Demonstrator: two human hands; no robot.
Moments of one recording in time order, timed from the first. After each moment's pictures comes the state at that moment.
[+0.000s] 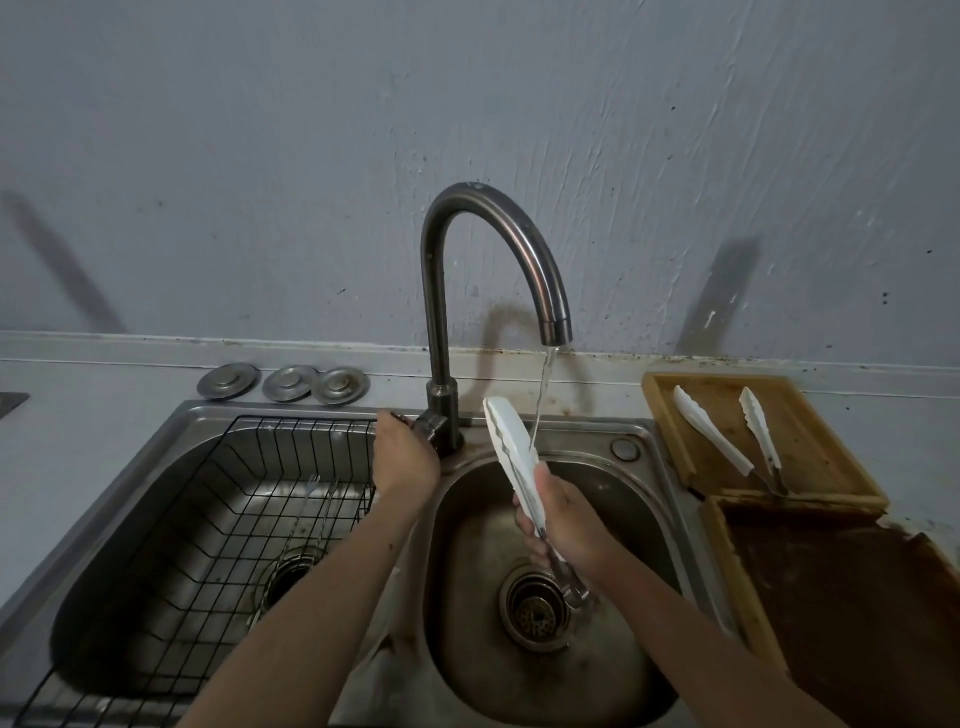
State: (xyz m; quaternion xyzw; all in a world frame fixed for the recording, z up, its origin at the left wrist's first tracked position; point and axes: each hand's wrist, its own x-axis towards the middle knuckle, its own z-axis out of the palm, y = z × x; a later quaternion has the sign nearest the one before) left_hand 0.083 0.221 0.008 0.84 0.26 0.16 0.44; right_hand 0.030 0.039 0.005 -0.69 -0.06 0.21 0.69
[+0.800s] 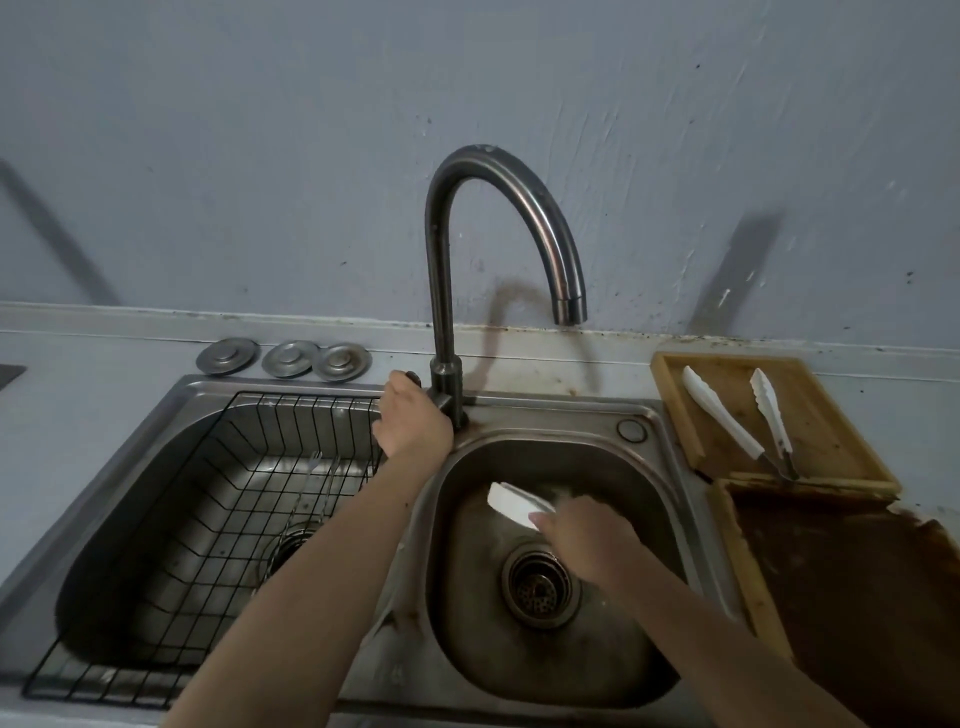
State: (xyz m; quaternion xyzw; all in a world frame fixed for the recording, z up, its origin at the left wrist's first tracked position) left_hand 0.102 0.216 0.011 0.91 0.26 0.12 0.29; right_hand 0.036 0.019 -0.033 -0.98 -0.08 0.16 0.11
